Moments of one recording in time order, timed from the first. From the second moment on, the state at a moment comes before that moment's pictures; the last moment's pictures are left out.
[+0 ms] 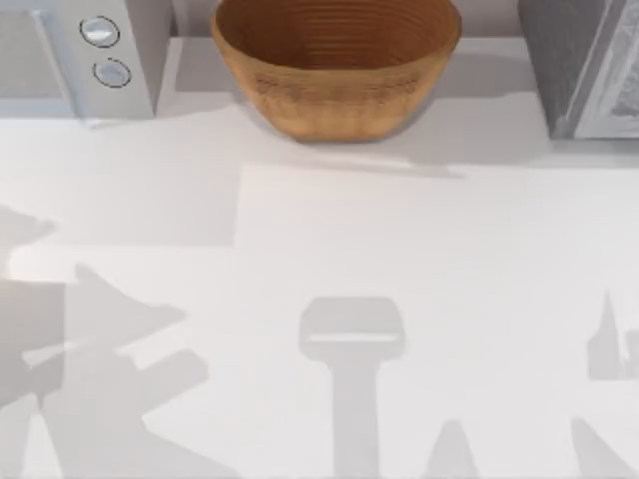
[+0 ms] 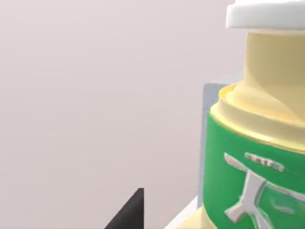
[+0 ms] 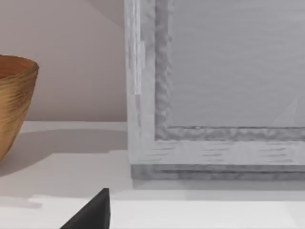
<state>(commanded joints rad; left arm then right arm) 0.18 1.78 0.31 1.61 -0.34 0.05 0.00 0.00 0.00 0.00 0.00 0.00</state>
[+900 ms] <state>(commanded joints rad) 0.18 1.78 0.31 1.61 -0.34 0.05 0.00 0.00 0.00 0.00 0.00 0.00</state>
